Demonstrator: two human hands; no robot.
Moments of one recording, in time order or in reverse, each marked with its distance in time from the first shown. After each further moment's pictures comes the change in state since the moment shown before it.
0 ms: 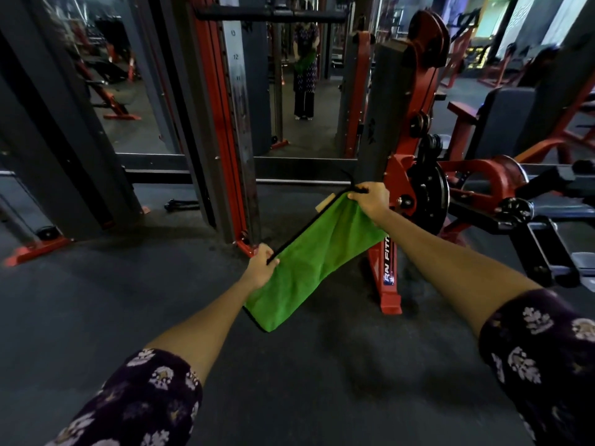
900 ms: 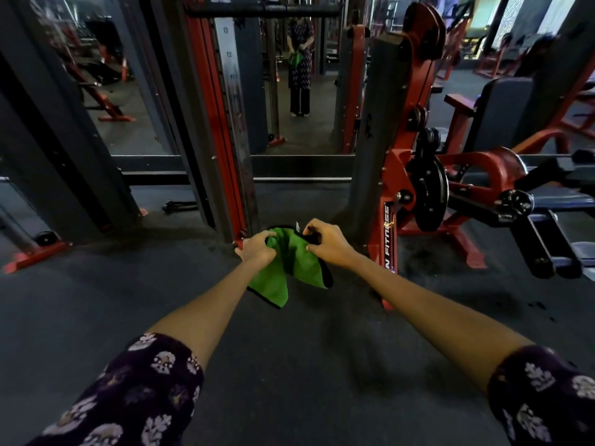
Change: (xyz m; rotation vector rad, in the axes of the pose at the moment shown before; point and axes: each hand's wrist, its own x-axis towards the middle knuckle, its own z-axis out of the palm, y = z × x) left_hand 0.021 0.034 -0.017 0.185 0.077 -0.179; right_hand -0.081 0.010 0.064 -0.071 -0.406 -0.376
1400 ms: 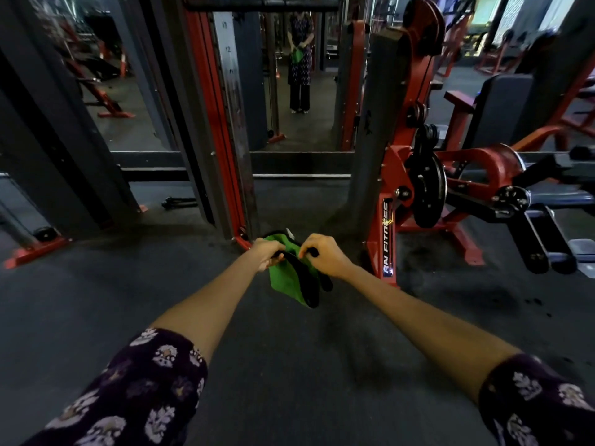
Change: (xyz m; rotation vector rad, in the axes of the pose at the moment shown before) left_hand -0.012 0.016 0.013 -0.696 -0.174 -0.285; right_hand -0.023 0.011 0.023 -0.115 -0.061 -0.083
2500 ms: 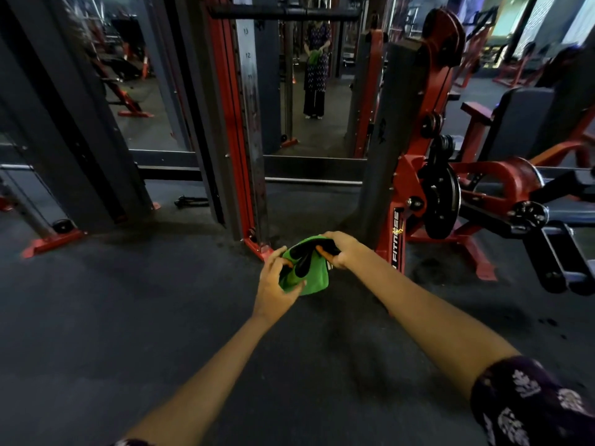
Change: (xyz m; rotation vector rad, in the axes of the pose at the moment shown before) left_hand -0.054 -0.081 -0.007 0.309 0.186 1.006; right_hand 0.026 -0.033 -0.030 1.387 0.214 1.097
